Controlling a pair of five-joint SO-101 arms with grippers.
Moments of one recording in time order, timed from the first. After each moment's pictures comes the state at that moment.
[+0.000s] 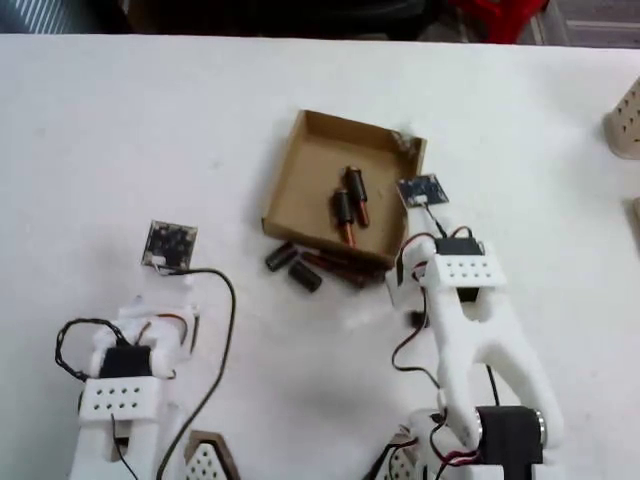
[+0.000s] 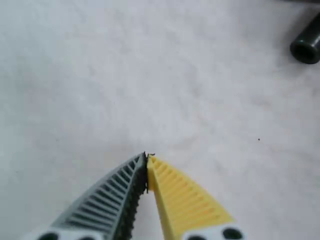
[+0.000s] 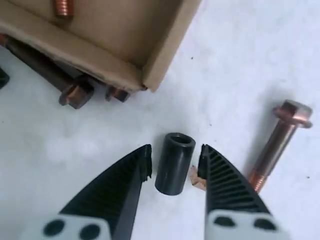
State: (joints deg) left arm -9.6 -66.1 89.1 43.5 -8.5; right arm -4.7 -16.8 48.0 58.7 12.9
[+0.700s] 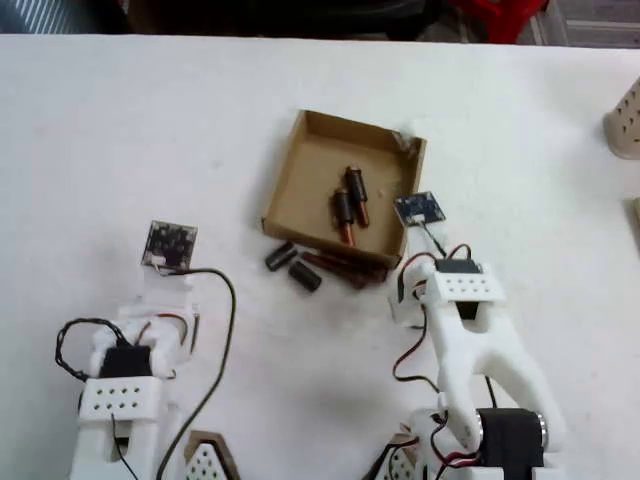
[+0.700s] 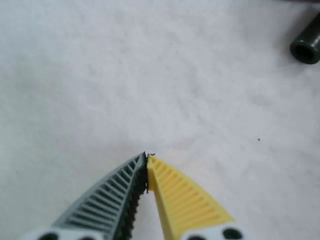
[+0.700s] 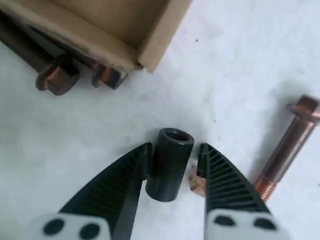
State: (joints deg) left arm -9.6 -66.1 89.1 43.5 -8.5; right arm -3.7 -17.0 57.2 48.1 16.1
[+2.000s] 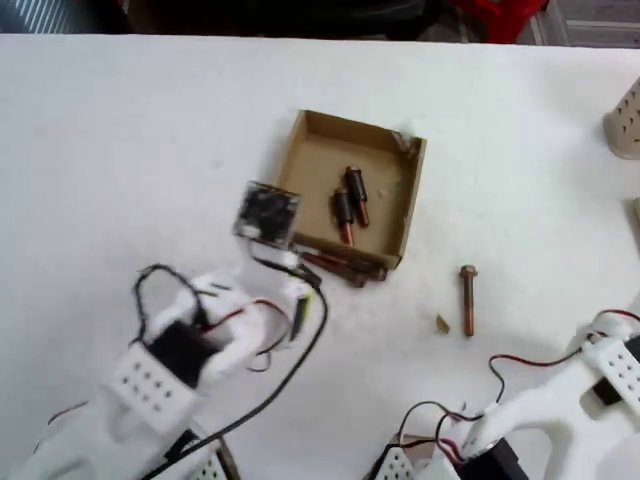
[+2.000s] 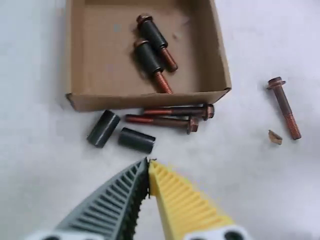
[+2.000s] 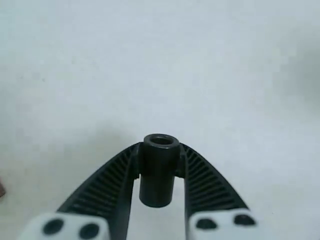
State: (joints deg) left arm 33.4 -55.7 57.8 51.1 21.7; right arm 56.2 -31.3 53.4 47.3 26.0
